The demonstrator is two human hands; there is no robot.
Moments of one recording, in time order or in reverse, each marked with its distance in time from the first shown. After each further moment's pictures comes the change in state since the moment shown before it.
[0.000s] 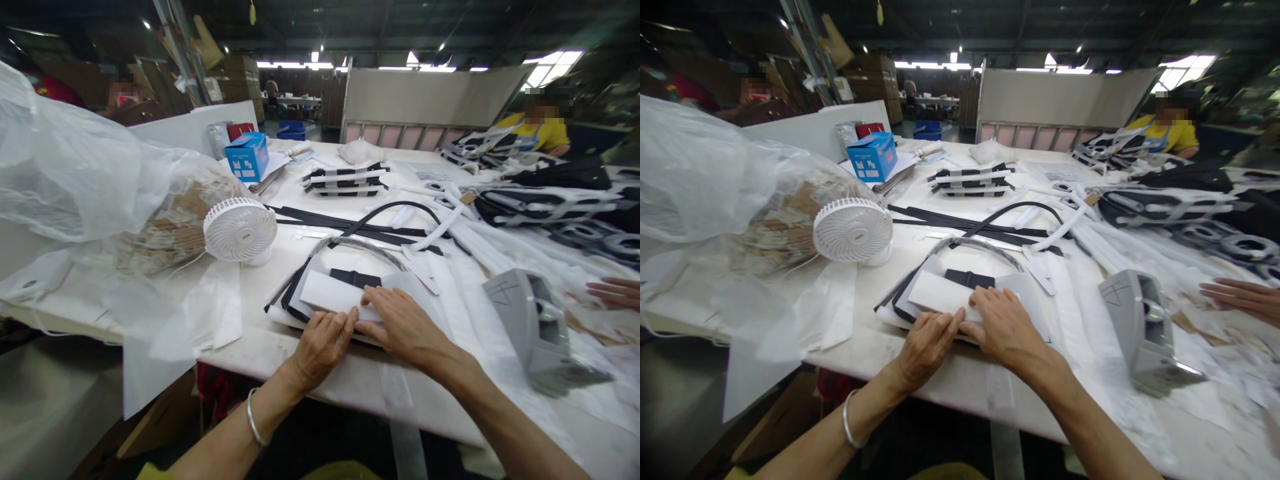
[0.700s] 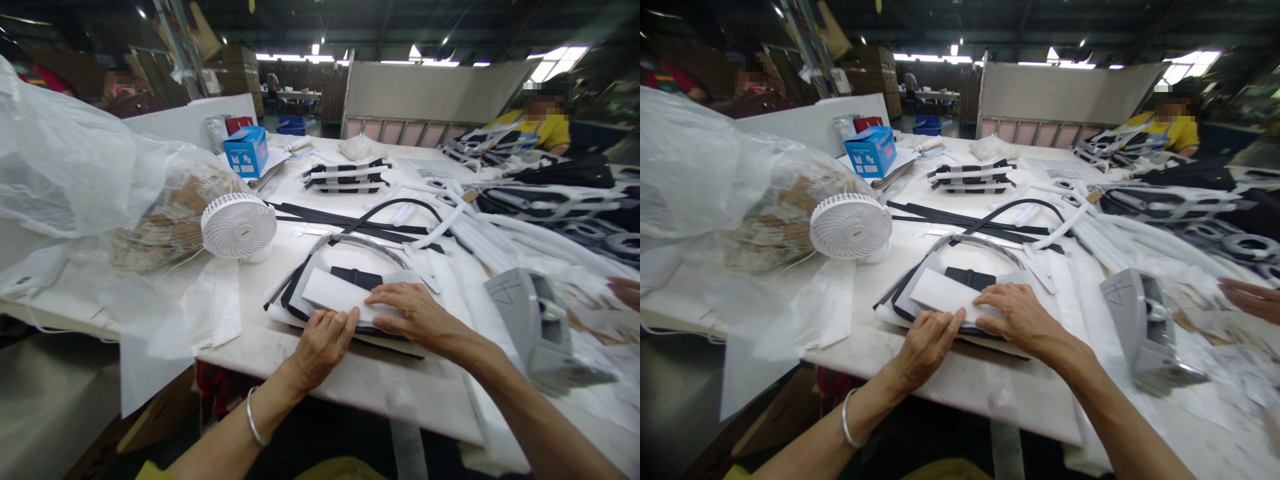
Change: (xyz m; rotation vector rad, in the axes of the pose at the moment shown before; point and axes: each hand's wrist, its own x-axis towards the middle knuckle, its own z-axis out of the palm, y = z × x) left_hand 0.001 0.000 -0.003 -0.016 -0.015 -0.006; right_hand 0.000 0.039 -0.009 0.093 -0.117 -0.117
